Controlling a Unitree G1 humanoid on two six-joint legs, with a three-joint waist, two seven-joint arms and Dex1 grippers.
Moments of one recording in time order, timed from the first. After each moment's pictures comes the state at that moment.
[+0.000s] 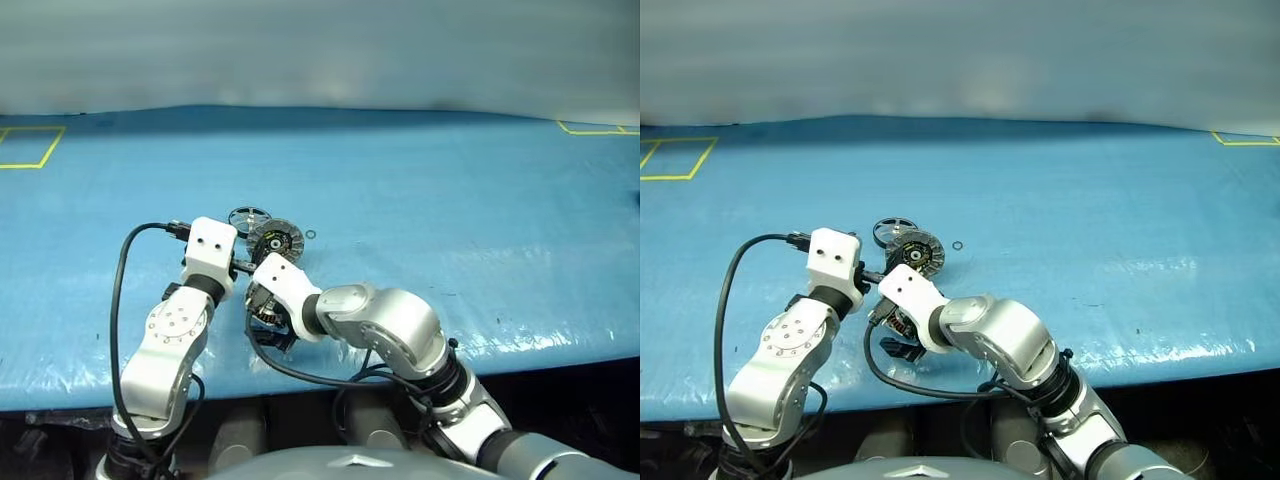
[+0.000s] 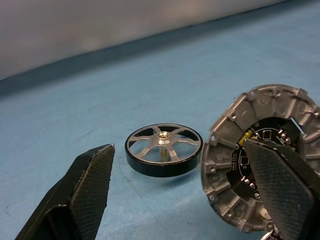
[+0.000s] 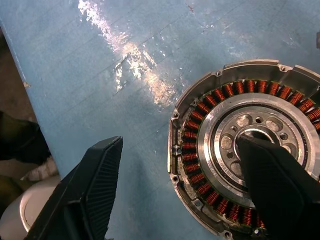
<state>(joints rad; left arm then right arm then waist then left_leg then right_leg) -0.03 0.24 -0.08 -0.66 -0.05 0.77 -0.10 -0.51 -0.07 0.55 -0.48 0.35 1.50 0.31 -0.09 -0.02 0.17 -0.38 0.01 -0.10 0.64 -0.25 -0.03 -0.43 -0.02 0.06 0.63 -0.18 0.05</state>
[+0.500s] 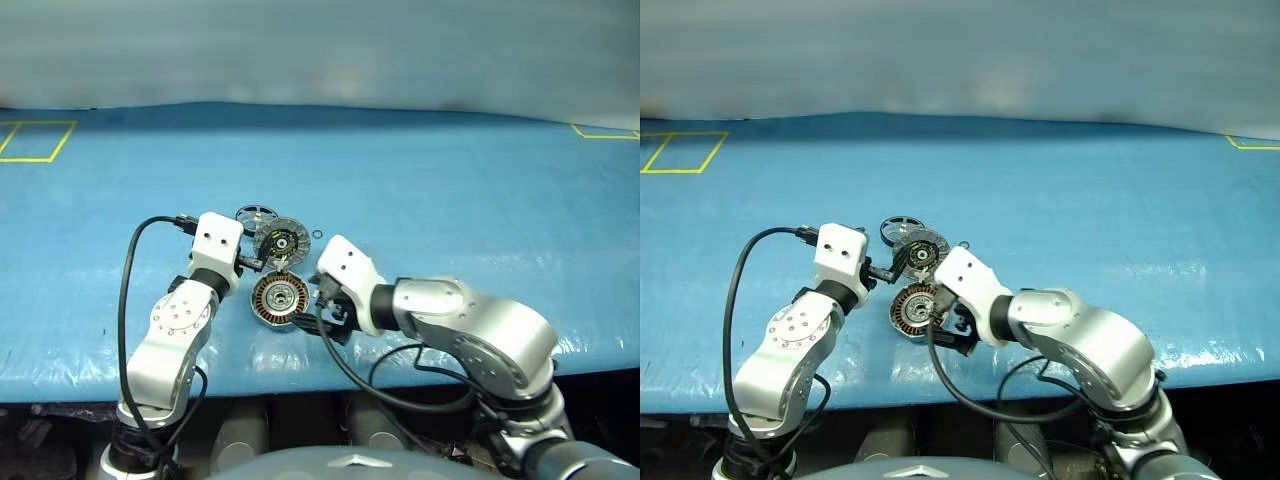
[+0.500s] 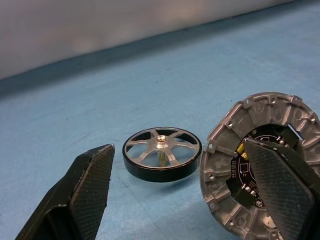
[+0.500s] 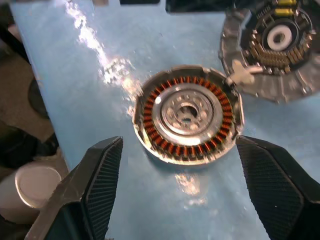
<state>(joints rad) -0.07 0.24 -0.09 -0.62 -0.05 0.75 -0.15 -0.34 -0.48 0.26 -0.83 0.48 1.42 0.45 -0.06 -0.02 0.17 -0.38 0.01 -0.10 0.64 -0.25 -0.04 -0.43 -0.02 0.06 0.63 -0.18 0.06</state>
